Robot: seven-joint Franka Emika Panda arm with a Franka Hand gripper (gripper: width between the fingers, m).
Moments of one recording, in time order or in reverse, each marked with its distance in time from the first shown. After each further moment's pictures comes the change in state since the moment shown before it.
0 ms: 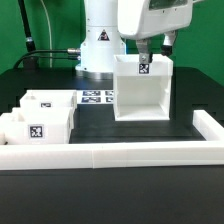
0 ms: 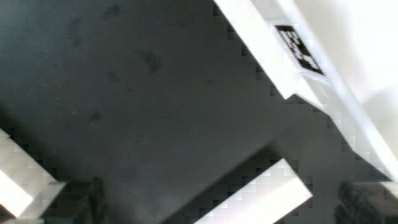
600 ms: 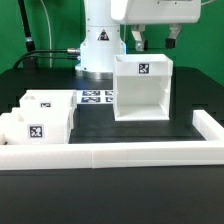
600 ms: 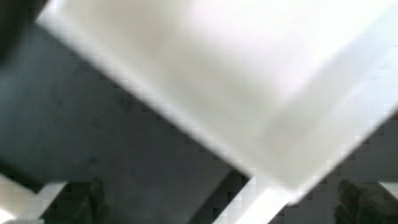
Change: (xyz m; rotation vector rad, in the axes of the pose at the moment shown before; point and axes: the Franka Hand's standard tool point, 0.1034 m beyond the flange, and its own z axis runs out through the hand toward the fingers) arm -0.023 -0.061 -0.007 -0.068 0.038 0.384
